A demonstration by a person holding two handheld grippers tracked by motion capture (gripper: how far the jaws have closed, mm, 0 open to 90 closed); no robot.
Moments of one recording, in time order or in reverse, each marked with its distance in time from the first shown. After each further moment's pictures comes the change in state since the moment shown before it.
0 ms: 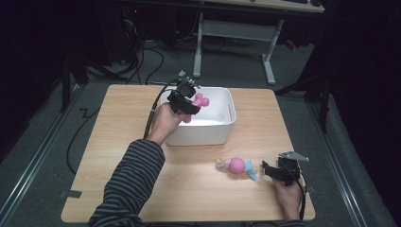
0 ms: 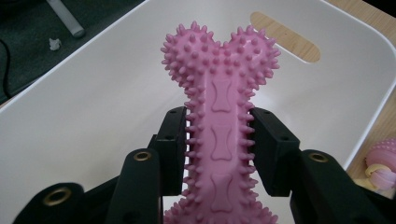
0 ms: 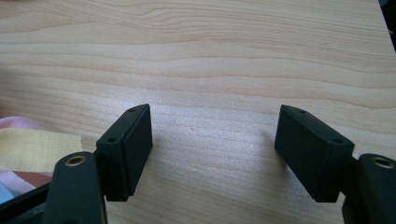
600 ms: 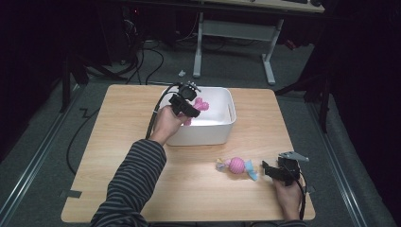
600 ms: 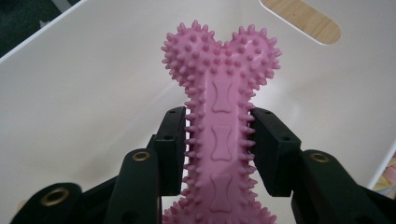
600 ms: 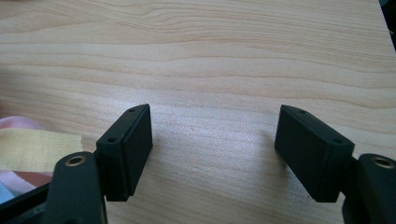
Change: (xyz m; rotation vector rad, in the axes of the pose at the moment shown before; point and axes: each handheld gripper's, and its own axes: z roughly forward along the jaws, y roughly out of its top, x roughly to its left) left arm 0.002 -0.005 0.018 0.058 -0.013 -0.008; right arm 0.000 0.000 0.000 0.000 0.000 0.000
